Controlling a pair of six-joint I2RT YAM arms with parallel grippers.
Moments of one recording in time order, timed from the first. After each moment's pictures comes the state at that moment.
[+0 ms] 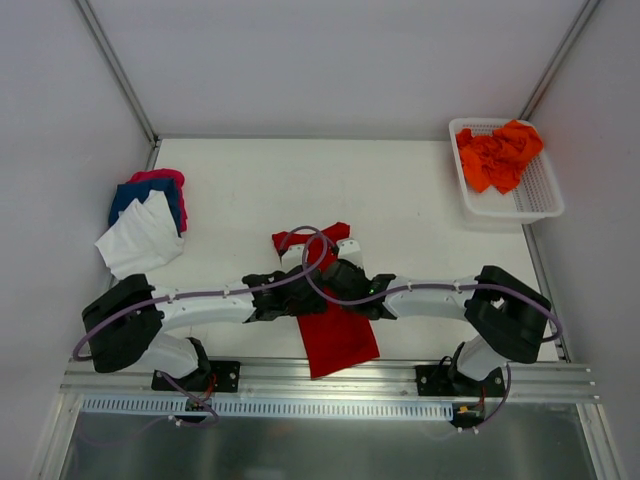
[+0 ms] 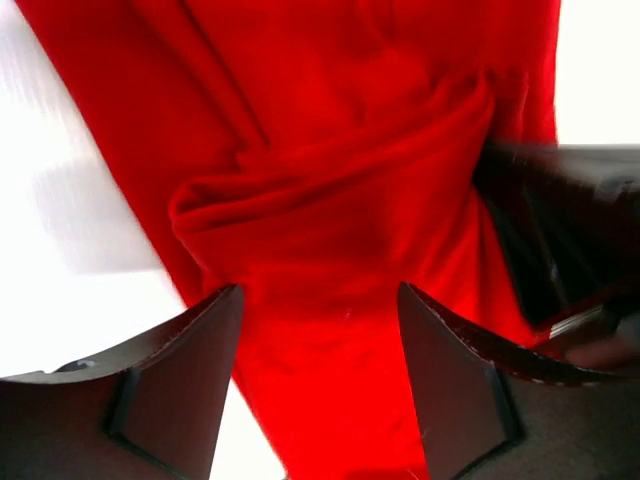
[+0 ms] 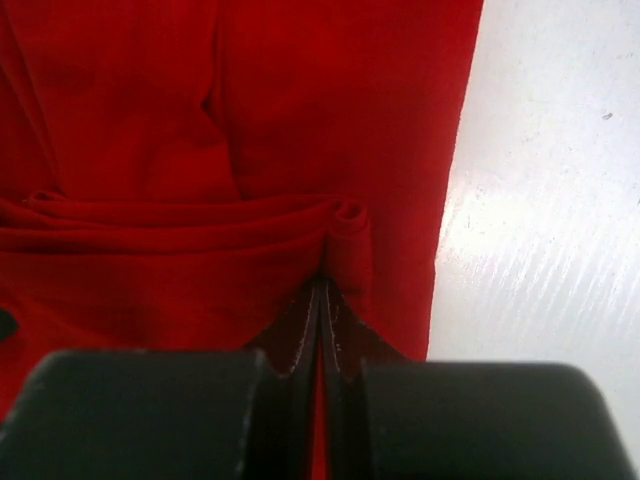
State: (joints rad) left arm -1.07 1.36 0.66 -0.27 -0.30 -1.04; right arm 1.10 1.58 0.77 -0.21 0.51 0.64
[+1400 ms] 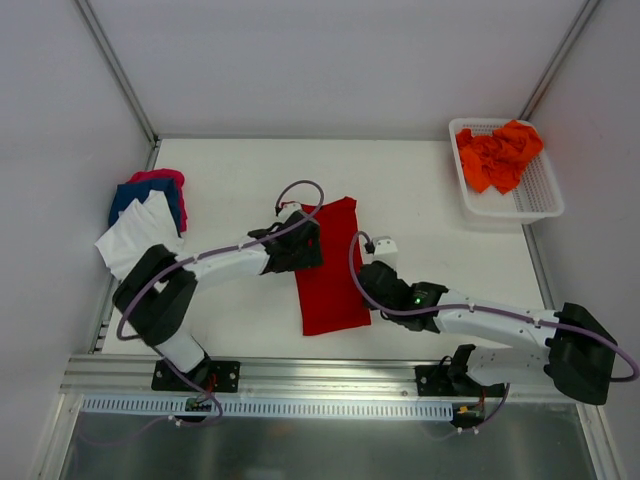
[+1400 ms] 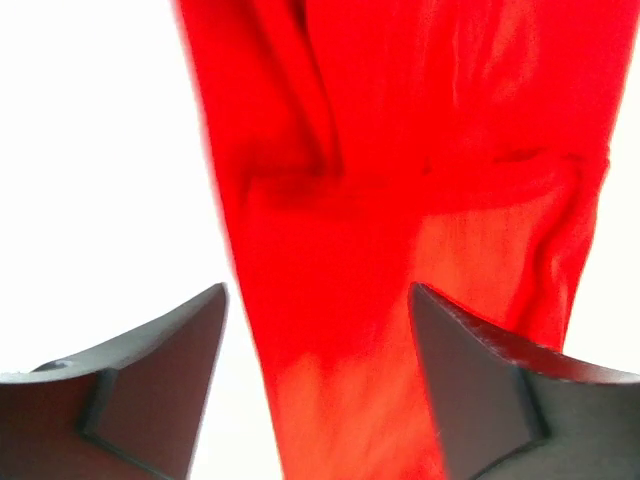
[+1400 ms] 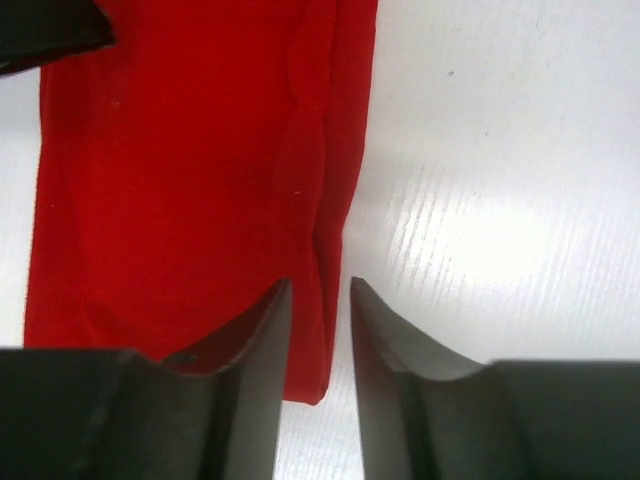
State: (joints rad) left arm -0.76 1.65 0.97 -0.31 -0.24 -0.82; right arm 1.08 1.18 0.64 -0.36 0.53 0.68
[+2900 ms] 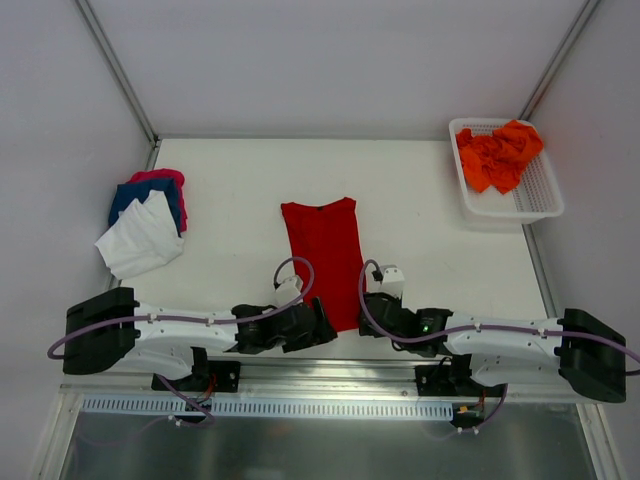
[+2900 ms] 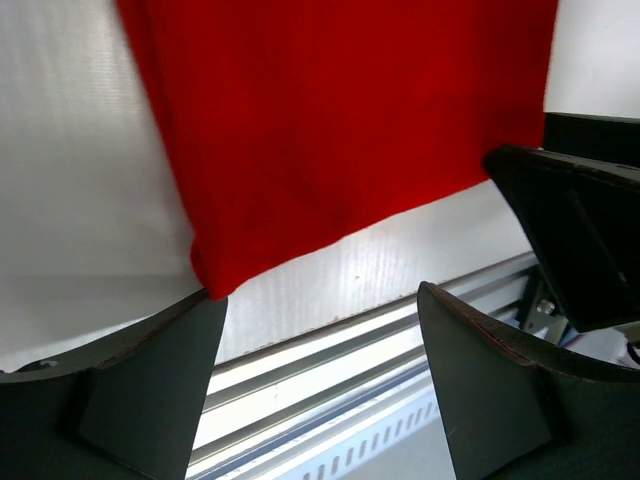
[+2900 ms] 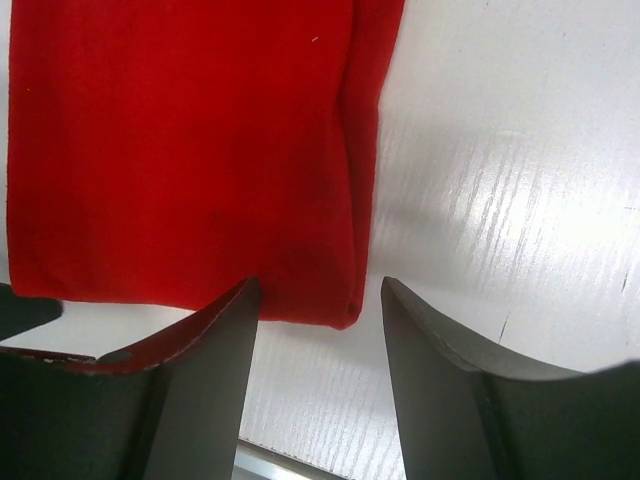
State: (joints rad) left arm -1.31 1.24 0.49 -0.20 -0.29 -1.41; right arm 1.24 1.07 0.42 -0.29 0.52 0.91
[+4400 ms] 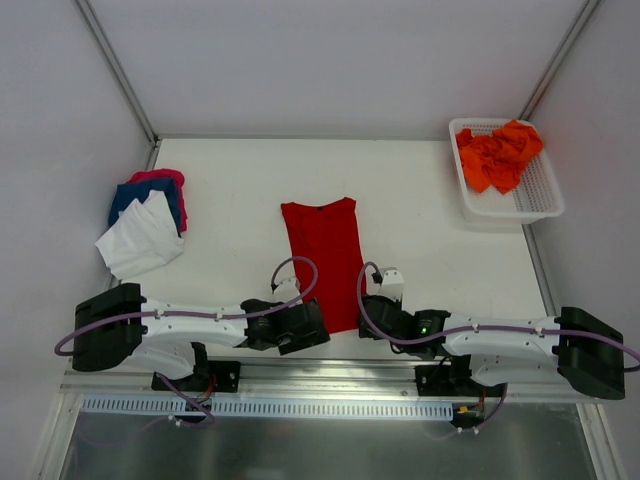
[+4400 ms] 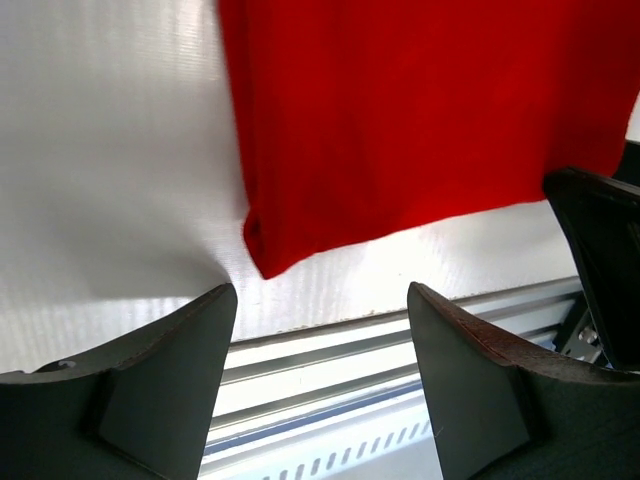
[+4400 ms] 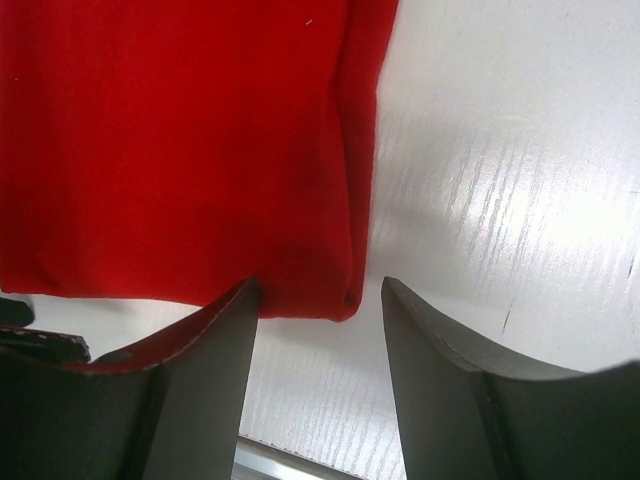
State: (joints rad) left arm -1.31 1.31 0.59 -0.39 -0.27 -1.48; right arm 1.27 1.09 0.42 -0.31 0.54 0.95
